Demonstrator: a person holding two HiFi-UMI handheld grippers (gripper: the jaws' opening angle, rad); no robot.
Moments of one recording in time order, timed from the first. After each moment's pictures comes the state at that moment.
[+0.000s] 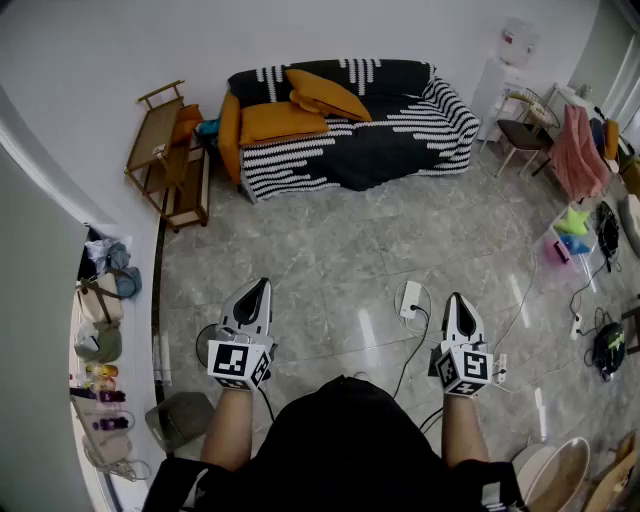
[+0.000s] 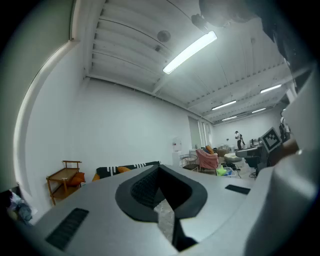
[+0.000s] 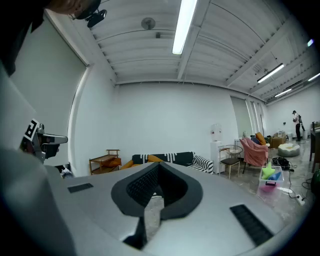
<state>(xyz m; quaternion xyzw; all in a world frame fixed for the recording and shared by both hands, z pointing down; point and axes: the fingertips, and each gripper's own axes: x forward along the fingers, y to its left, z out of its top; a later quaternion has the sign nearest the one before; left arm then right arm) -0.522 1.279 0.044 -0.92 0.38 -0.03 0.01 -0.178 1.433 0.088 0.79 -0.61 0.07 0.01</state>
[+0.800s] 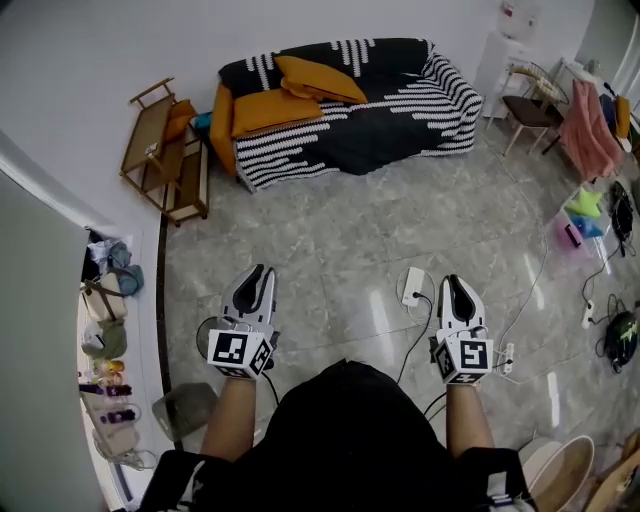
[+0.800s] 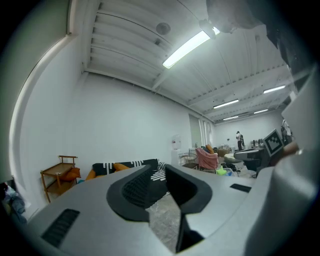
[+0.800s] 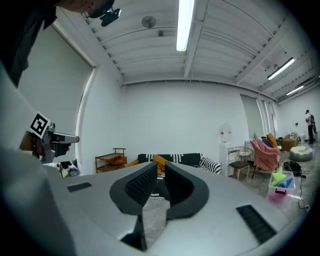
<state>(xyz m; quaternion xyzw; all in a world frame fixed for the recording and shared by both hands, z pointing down) -0.441 1.273 0.056 -0.92 0.39 -0.03 -0.01 -0.129 1.409 0.084 0.75 -0.66 0.05 0.02</state>
